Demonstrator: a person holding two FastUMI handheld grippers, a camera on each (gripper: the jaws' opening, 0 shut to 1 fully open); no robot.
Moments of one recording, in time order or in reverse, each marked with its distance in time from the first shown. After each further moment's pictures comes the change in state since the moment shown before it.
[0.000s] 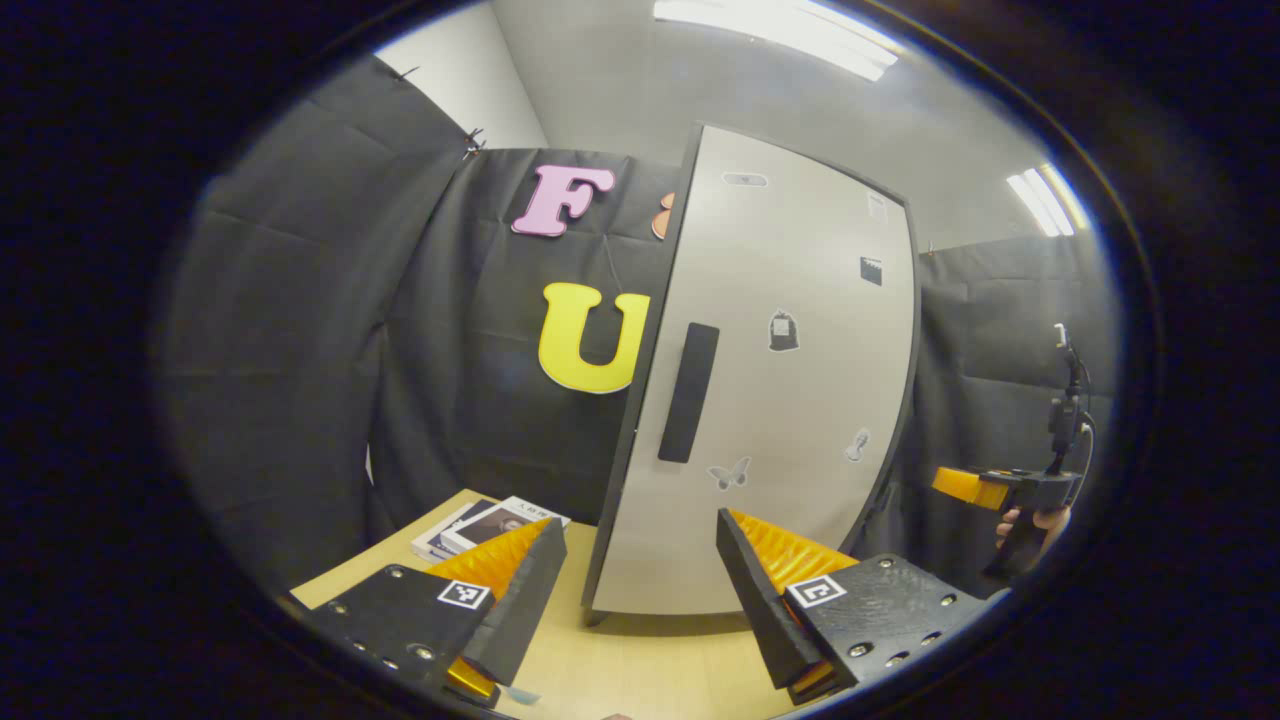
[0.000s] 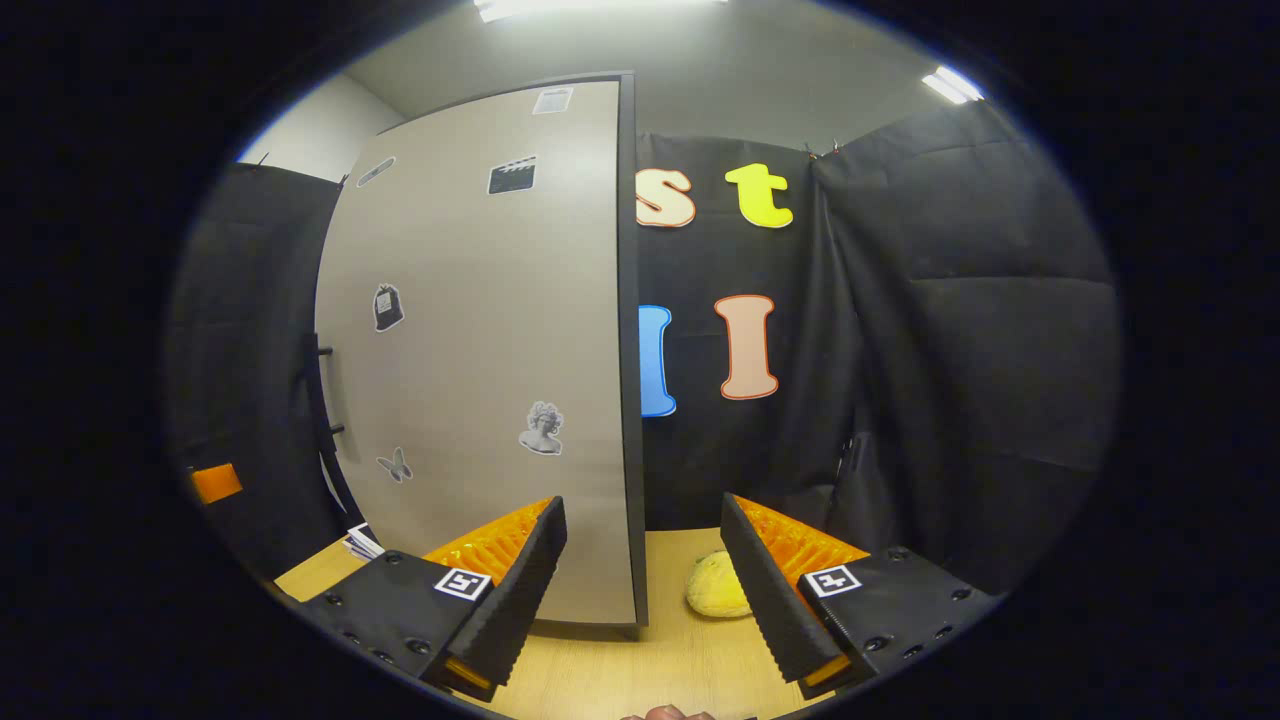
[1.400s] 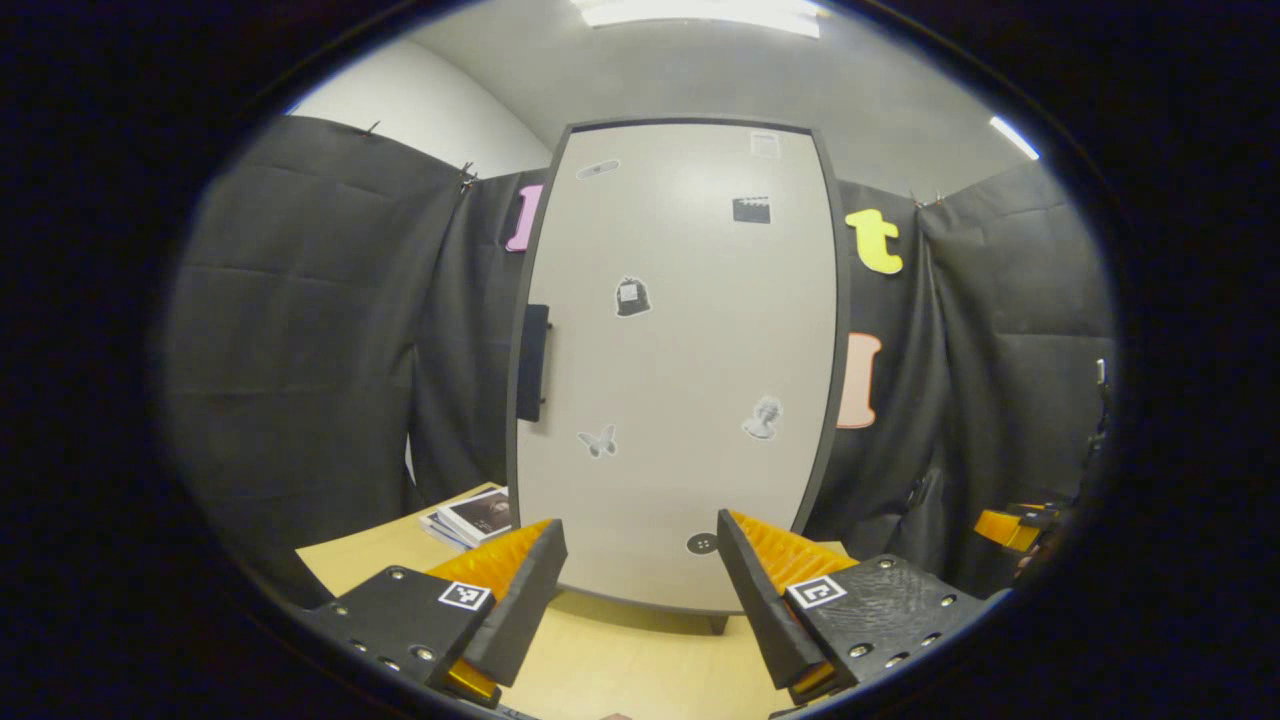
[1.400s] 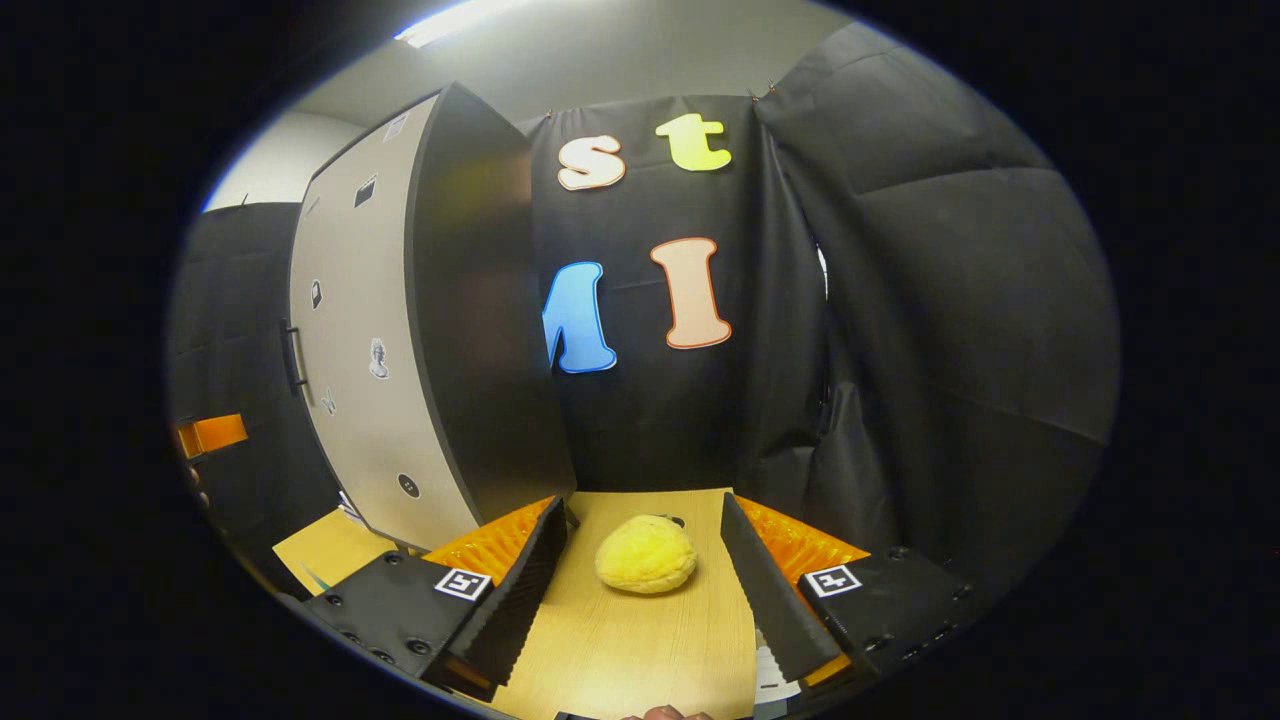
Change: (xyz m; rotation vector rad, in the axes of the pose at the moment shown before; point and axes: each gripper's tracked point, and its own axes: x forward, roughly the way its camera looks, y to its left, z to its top) left arm 0.004 -0.211 -0.052 0.086 0.005 0.217; right arm 0.016 -0.221 -0.079 0.082 0.093 0.115
